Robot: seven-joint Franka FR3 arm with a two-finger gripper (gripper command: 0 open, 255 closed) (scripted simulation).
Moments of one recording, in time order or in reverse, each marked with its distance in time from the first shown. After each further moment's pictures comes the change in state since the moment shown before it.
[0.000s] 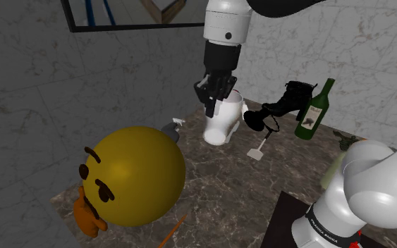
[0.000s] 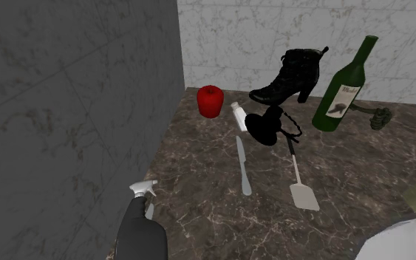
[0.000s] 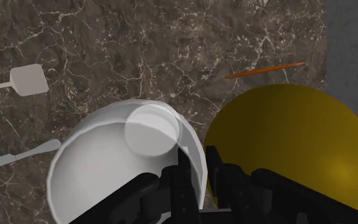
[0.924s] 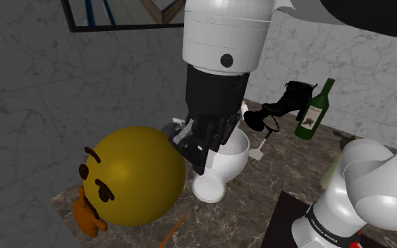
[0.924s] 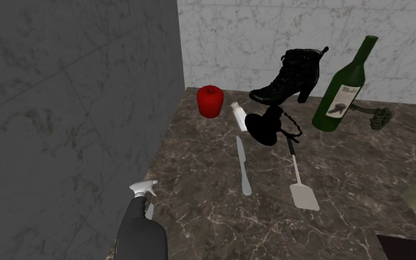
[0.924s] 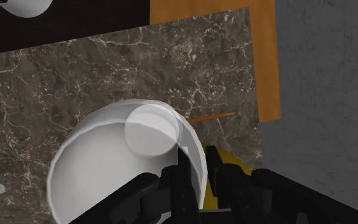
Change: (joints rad) arm 0.106 -0.009 0.267 0.053 0.112 -0.011 0.343
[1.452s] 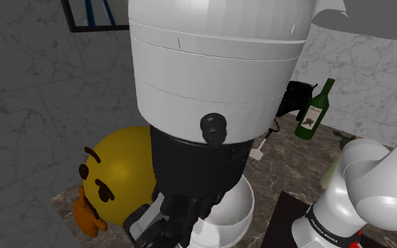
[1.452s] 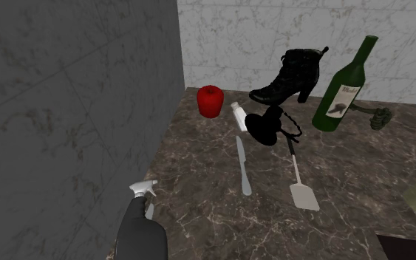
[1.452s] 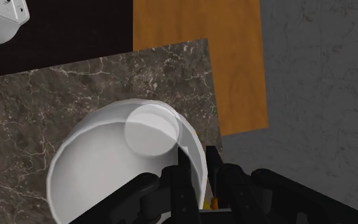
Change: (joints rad) arm 0.017 0.117 0.199 0.131 -0.002 0.019 0.228
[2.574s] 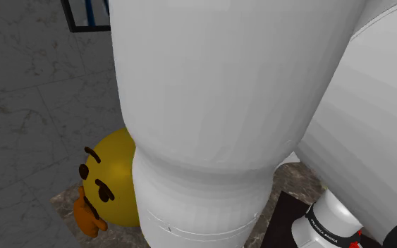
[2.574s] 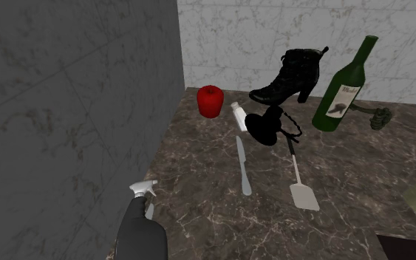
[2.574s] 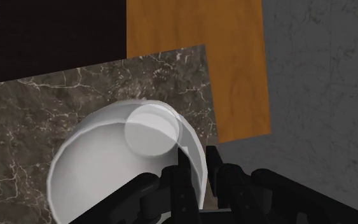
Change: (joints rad) arm 0.013 0.031 0.083 -0.163 0.011 0.200 0.050
